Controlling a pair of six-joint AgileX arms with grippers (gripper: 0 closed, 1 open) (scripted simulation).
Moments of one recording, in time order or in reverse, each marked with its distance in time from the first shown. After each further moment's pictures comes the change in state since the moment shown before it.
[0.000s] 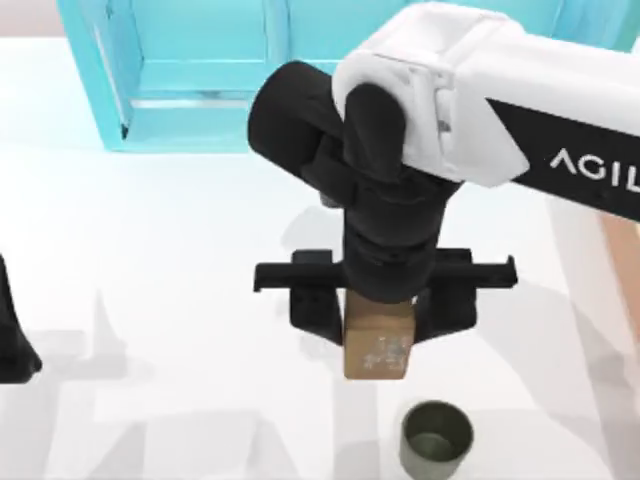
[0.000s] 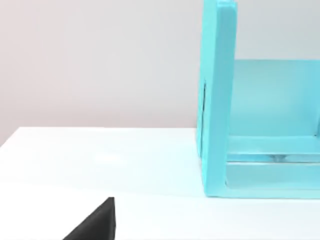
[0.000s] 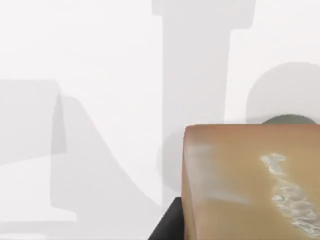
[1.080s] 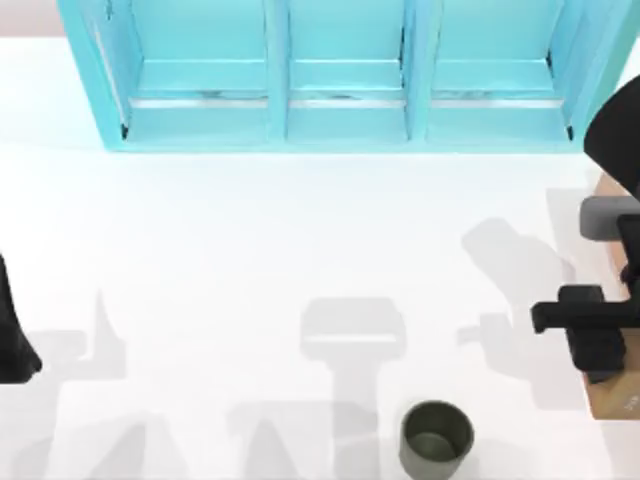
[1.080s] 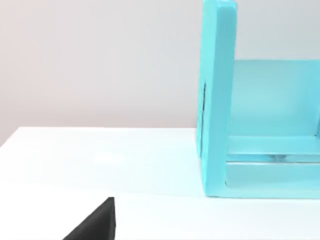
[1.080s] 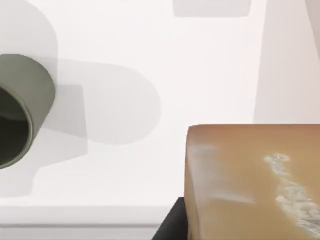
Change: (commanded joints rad) left arm 0.000 0.000 0.000 0.000 0.000 0.000; right arm -0.348 -0.549 -0.569 0.010 0.000 -0.360
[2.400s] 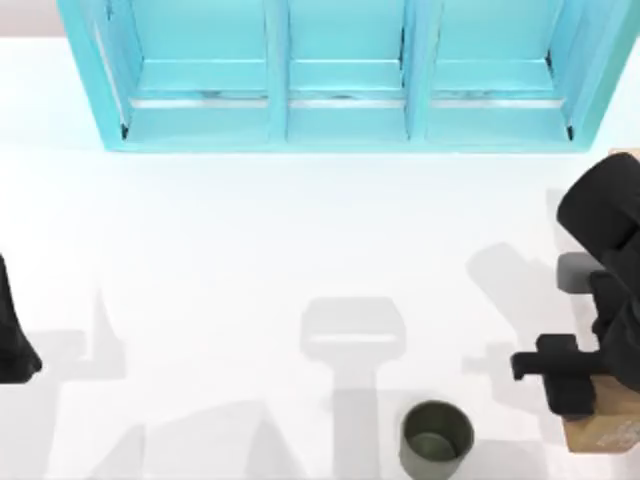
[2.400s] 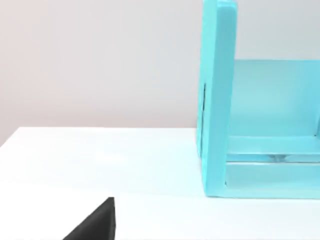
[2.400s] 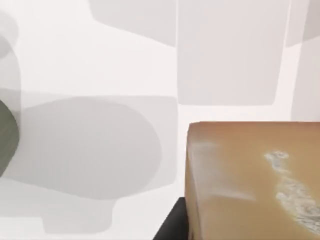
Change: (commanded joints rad) left arm 0.000 0.000 0.000 0.000 0.000 0.000; right arm 0.002 0.035 -0.230 0.268 0.000 0.005
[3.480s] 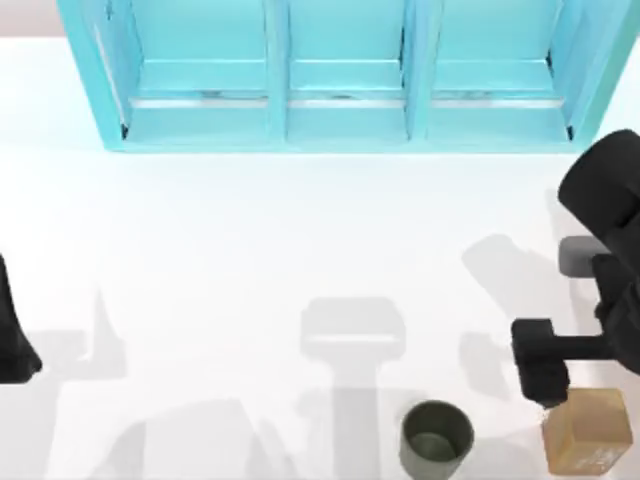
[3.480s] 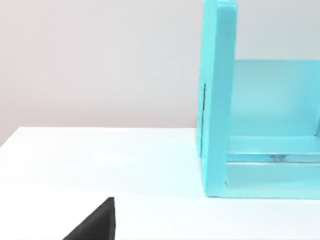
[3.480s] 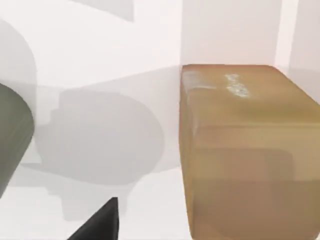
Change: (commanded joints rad) left arm 0.000 0.000 0.000 0.000 0.000 0.000; right arm 0.001 -0.002 0.072 -0.075 0.000 0.001
